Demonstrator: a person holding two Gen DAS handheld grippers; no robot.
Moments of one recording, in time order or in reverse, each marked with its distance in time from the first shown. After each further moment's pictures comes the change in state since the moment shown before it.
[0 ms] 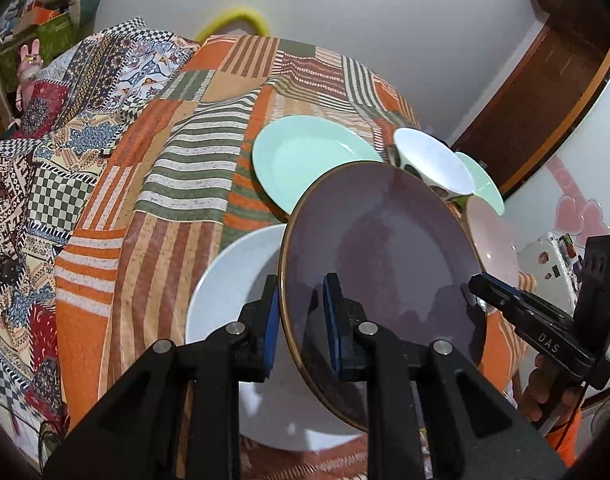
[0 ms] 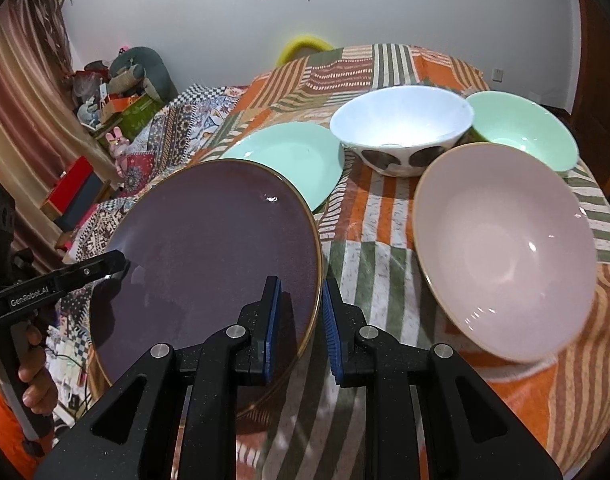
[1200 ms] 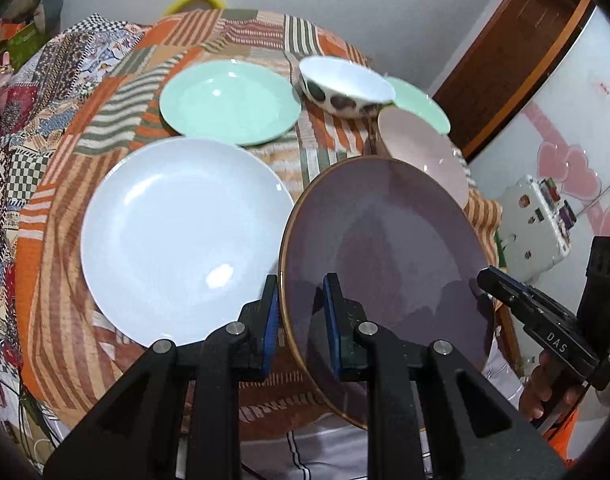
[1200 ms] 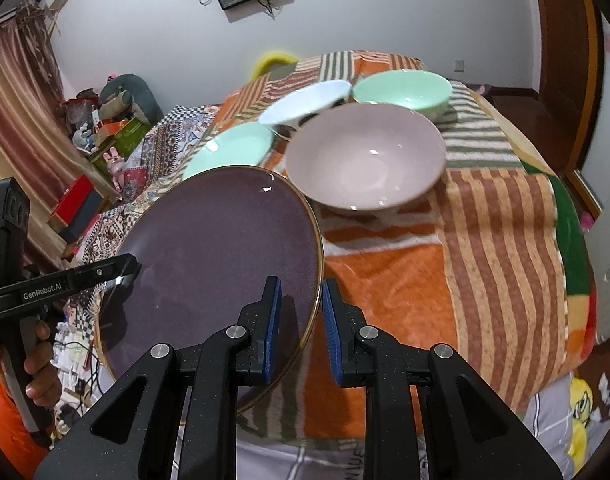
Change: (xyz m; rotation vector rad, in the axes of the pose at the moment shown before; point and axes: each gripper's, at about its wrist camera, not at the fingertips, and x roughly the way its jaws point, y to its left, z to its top) left arm -0.002 -0.103 -0.076 0.095 0.120 -0.026; right arm -0.075 -0.065 -0.078 0.114 -0.046 -0.020
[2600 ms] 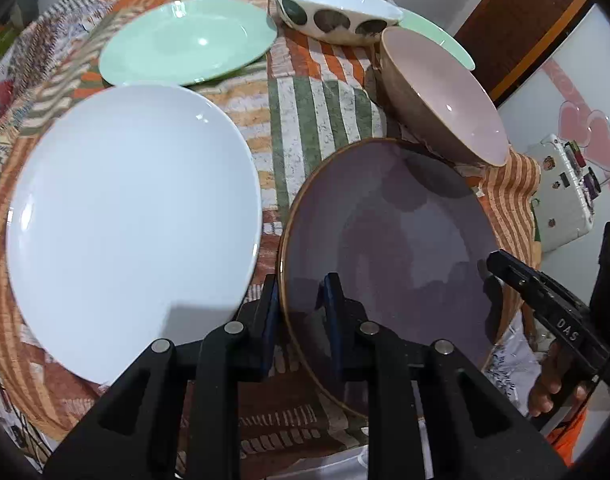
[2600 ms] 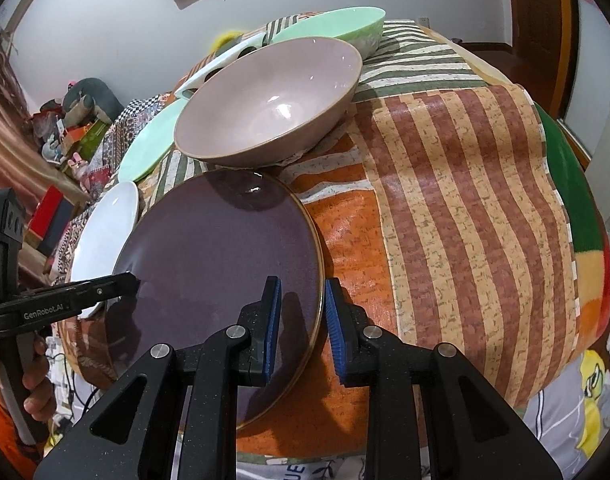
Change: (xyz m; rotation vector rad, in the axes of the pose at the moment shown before) left arm 0.082 -0.027 0.001 0.044 0.145 0.060; right arm 0.016 -0.058 -0.019 0.114 0.088 -0.043
